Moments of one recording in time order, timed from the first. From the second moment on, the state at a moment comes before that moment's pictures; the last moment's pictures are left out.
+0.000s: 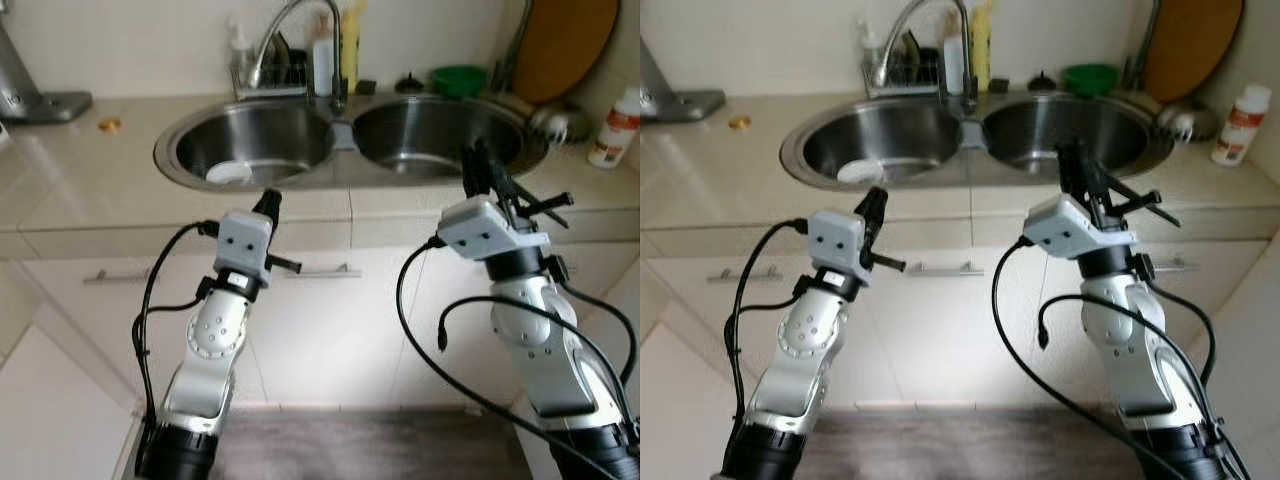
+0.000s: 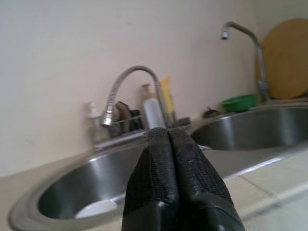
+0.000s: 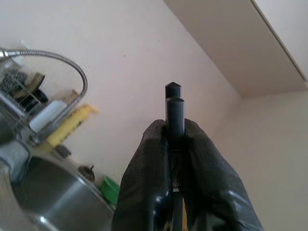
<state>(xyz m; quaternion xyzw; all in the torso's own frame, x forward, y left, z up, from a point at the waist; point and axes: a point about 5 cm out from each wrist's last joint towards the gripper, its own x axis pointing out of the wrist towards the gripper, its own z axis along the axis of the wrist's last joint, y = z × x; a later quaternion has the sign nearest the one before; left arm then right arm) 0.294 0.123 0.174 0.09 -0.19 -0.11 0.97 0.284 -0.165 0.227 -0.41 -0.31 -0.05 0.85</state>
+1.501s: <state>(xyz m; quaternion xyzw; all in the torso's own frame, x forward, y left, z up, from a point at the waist) 0.295 0.117 0.177 0.09 -0.20 -0.11 0.97 0.357 -0.118 0.217 -0.23 -0.25 0.09 0.94</state>
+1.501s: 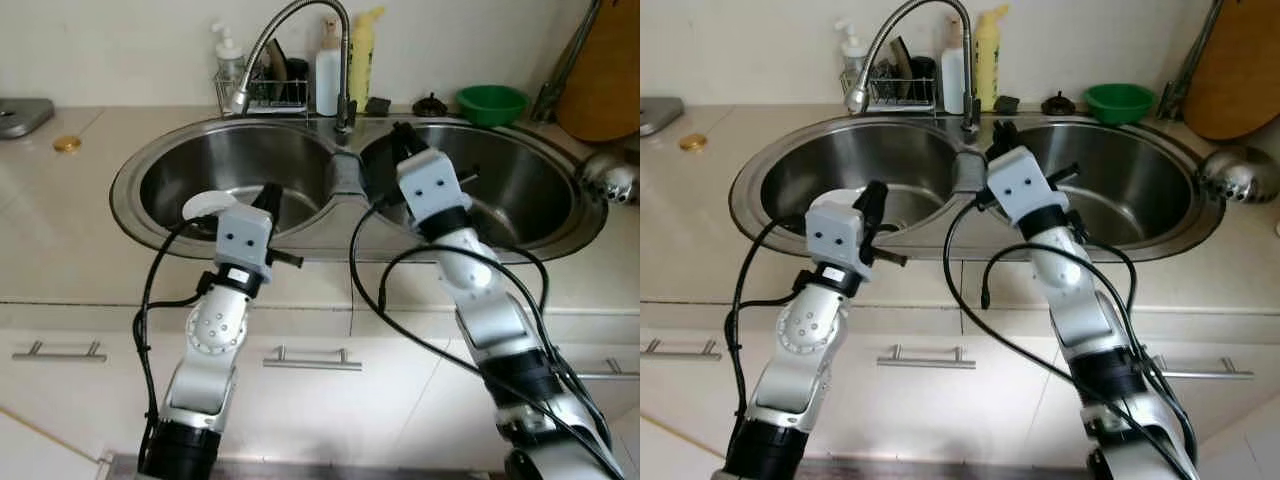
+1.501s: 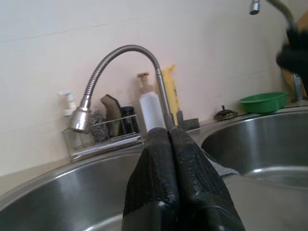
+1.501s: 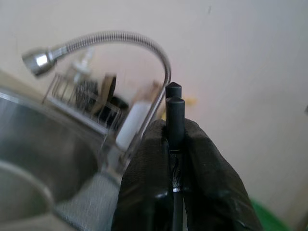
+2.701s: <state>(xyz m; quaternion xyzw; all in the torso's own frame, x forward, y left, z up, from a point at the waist) 0.292 0.115 0.171 0.07 -0.18 -0.12 0.97 0.303 -0.165 0.185 -0.18 -0.20 0.03 0.96</state>
